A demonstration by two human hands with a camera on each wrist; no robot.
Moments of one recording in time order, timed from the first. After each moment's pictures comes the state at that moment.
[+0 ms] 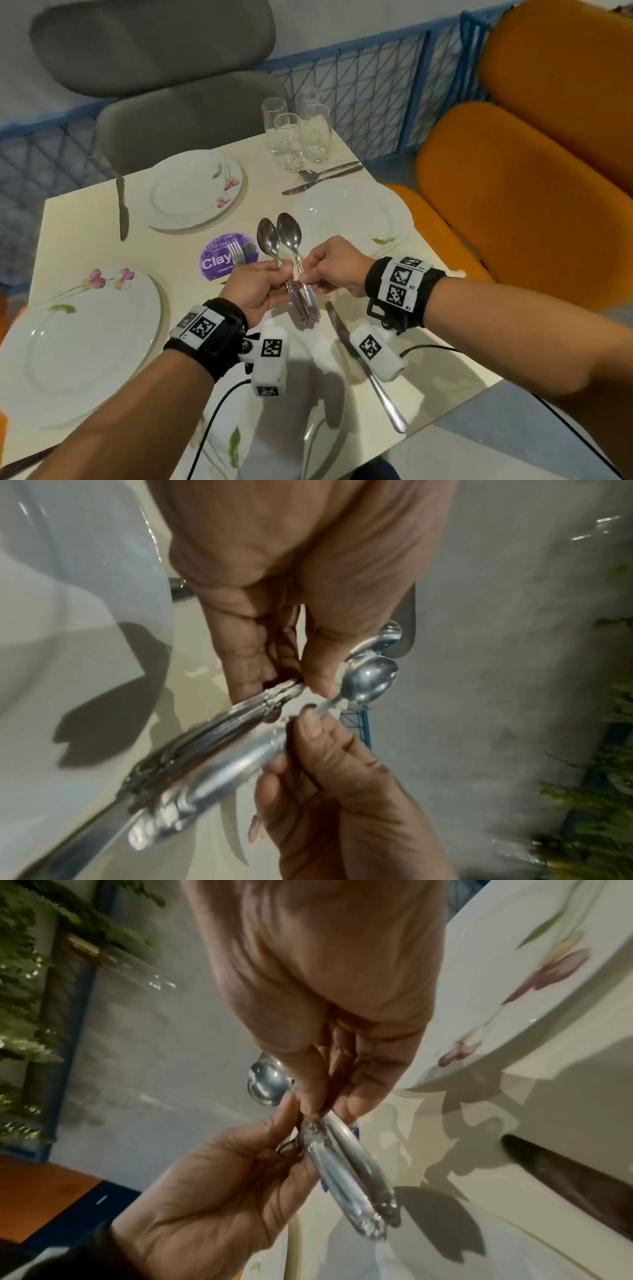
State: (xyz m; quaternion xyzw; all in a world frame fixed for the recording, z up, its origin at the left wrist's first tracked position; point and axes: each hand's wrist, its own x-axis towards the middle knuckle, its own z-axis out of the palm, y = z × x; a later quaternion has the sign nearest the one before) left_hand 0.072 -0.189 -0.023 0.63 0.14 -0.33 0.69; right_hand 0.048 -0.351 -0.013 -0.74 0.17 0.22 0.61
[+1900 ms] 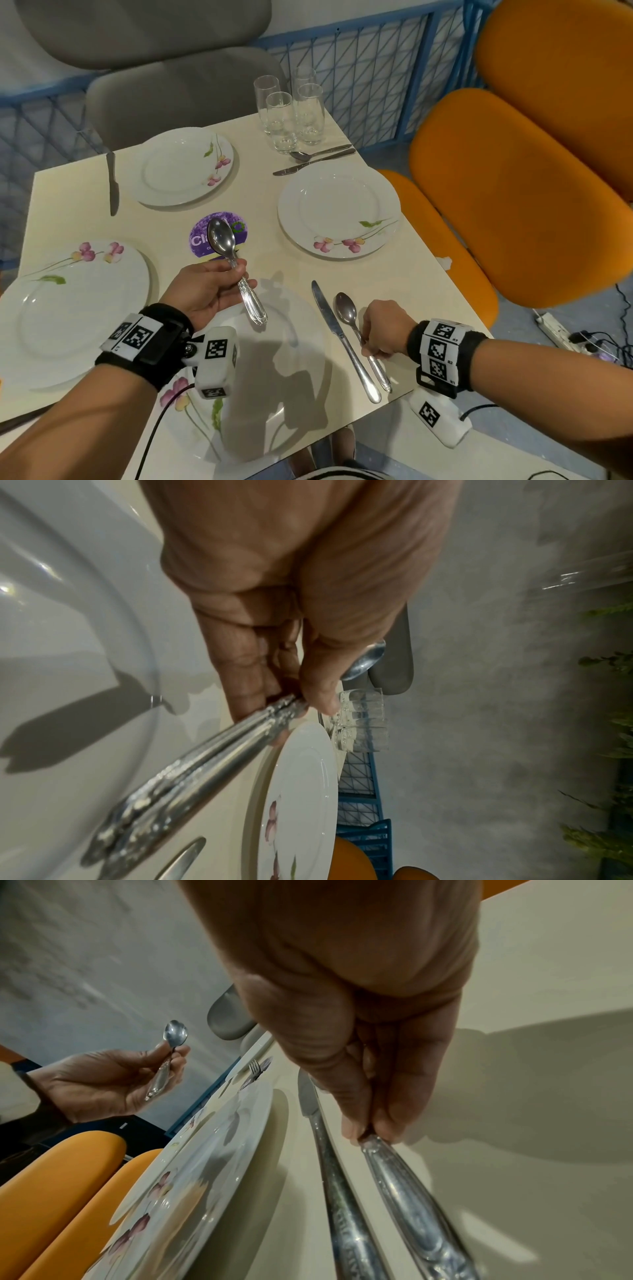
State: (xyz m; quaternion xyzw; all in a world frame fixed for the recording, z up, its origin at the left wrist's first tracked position) left_hand 0.049 -0.138 -0.026 0.62 0.18 -0.29 0.71; right_hand -0.074 -0.399 -0.070 -0.86 0.20 0.34 0.31
